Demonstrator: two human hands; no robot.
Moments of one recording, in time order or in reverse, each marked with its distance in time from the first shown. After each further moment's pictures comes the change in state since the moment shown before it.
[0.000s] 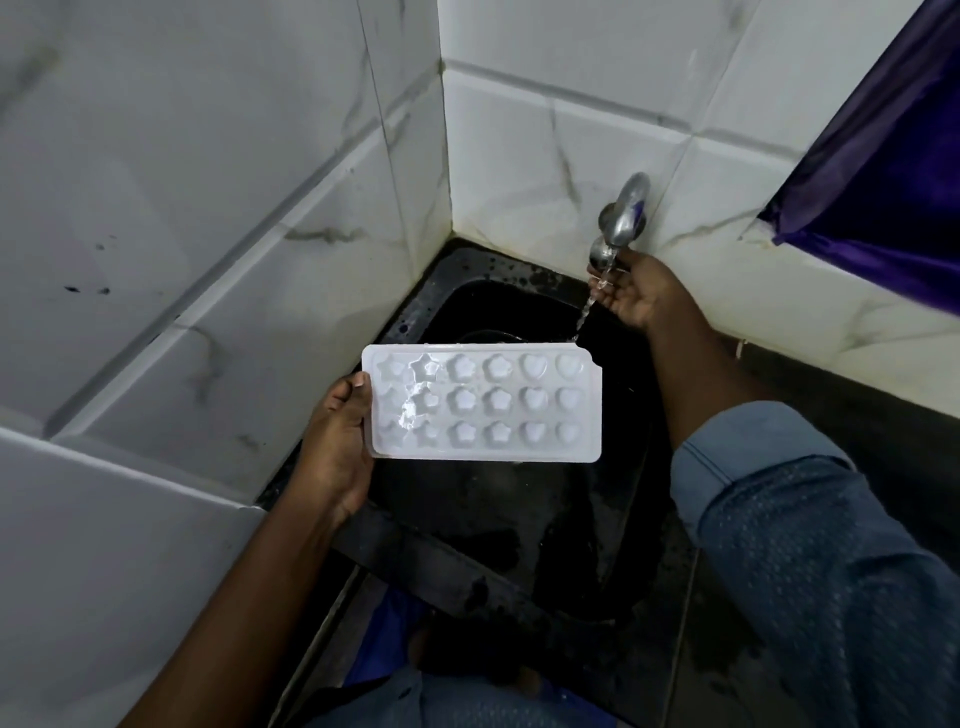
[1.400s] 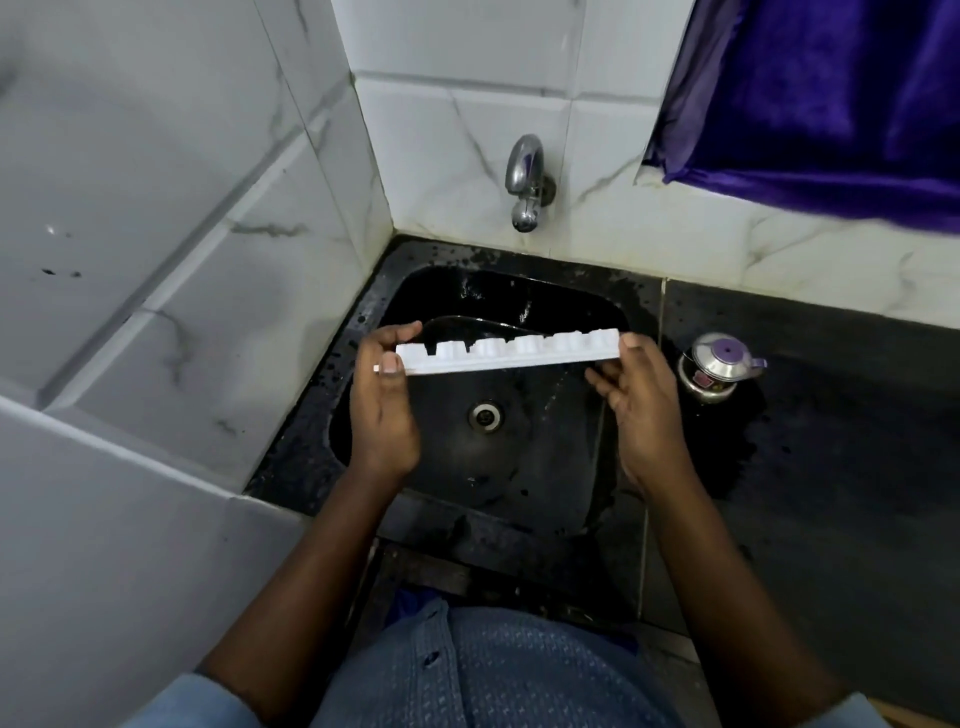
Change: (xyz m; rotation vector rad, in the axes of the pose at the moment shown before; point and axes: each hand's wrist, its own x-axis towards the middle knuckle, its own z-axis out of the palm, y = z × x) left_hand -0.084 -0.034 0.052 0.458 -0.213 0.814; right_hand -0.278 0.155 -0.054 0.089 0.110 -0.607
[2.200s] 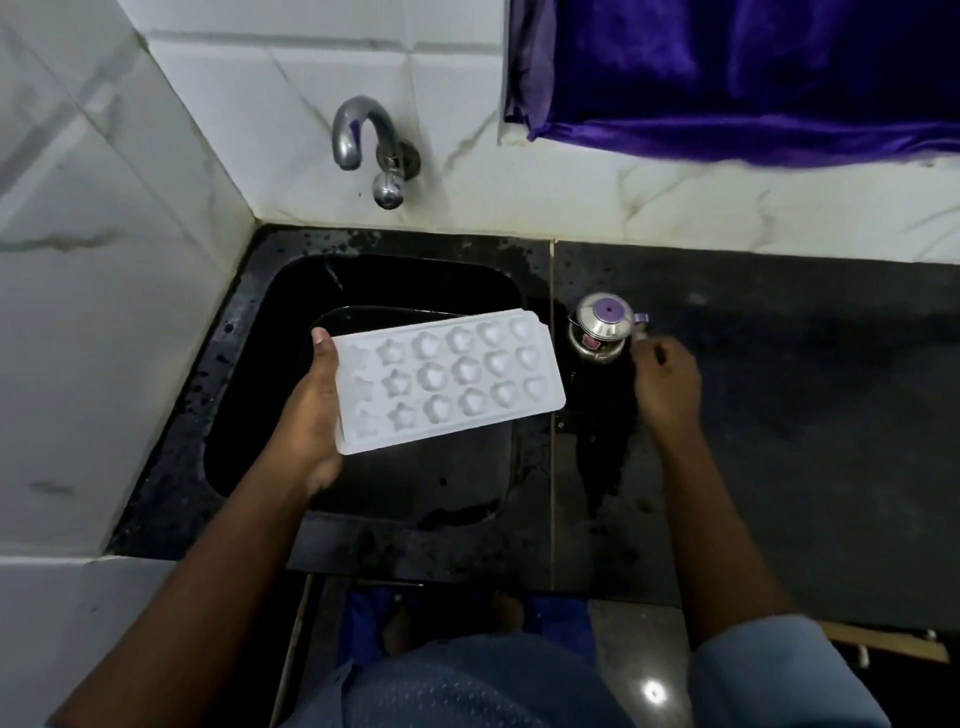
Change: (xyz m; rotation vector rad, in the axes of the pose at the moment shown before) left_hand 0.015 0.012 0.076 -0.287 -0.332 -0.956; right_hand 0.048 0.027 -0.188 -0.727 0.497 0.122
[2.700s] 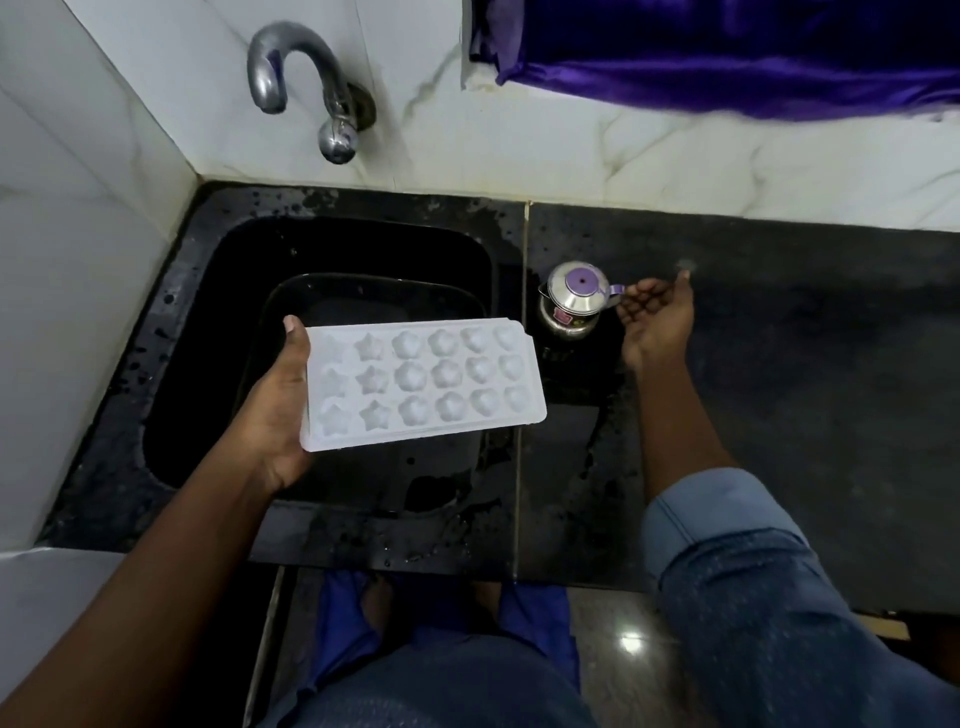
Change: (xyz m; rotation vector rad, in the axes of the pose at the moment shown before) left_hand 0.012 -0.017 0.022 -0.016 -0.045 -0.143; right_hand 0.107 0.036 0.018 1.004 -0.002 0.353
